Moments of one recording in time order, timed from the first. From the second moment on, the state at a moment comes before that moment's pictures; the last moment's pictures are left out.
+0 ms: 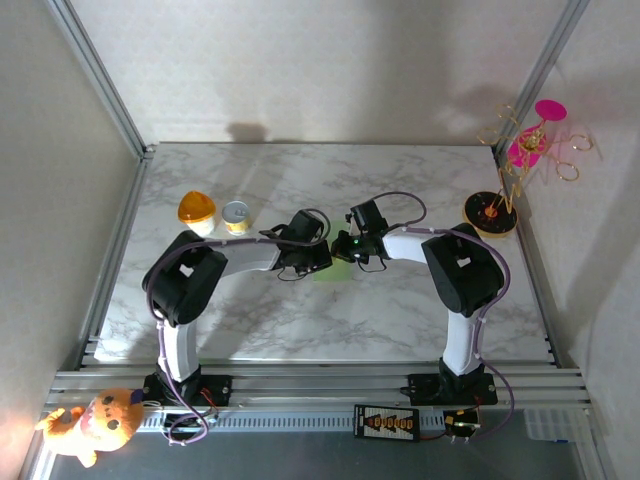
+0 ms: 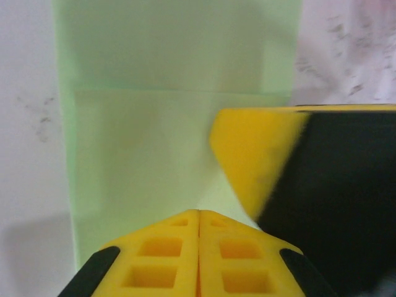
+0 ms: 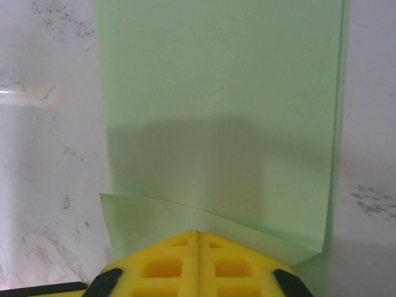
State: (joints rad) left arm -0.66 1.93 1.12 -0.17 0.23 -0.92; right arm 0.53 1.93 1.06 -0.10 -0.39 0.68
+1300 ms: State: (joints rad) left arm -0.66 1.70 0.83 -0.19 0.22 -0.87; right arm 0.53 1.95 1.10 -0.15 -0.40 0.69
